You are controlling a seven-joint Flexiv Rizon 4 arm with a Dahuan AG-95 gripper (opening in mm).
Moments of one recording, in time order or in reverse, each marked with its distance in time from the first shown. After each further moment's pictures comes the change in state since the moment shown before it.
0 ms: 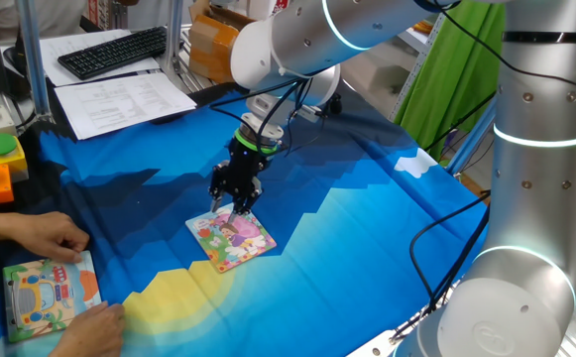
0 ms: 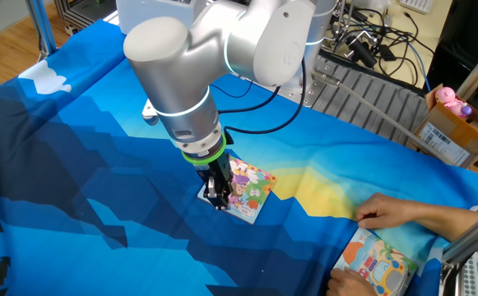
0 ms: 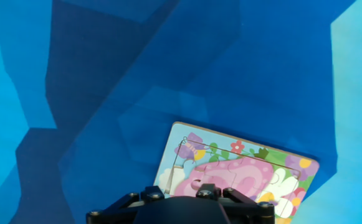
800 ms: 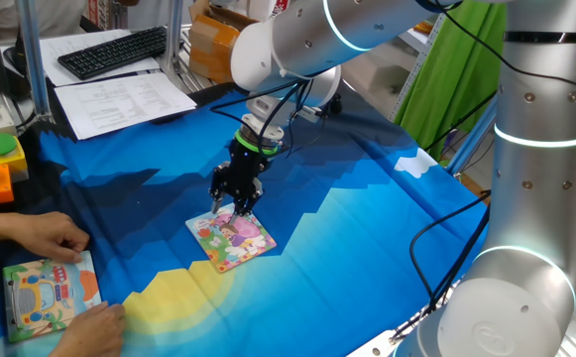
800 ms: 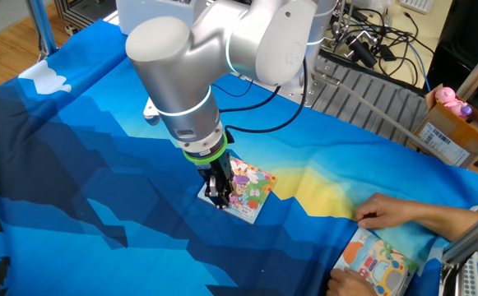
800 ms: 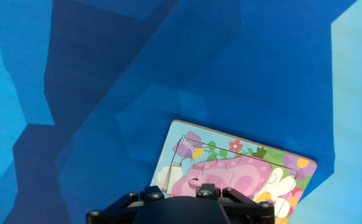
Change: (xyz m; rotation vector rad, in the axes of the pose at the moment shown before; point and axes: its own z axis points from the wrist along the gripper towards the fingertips) arm 0.000 -0.004 0.001 0.007 -0.006 -0.020
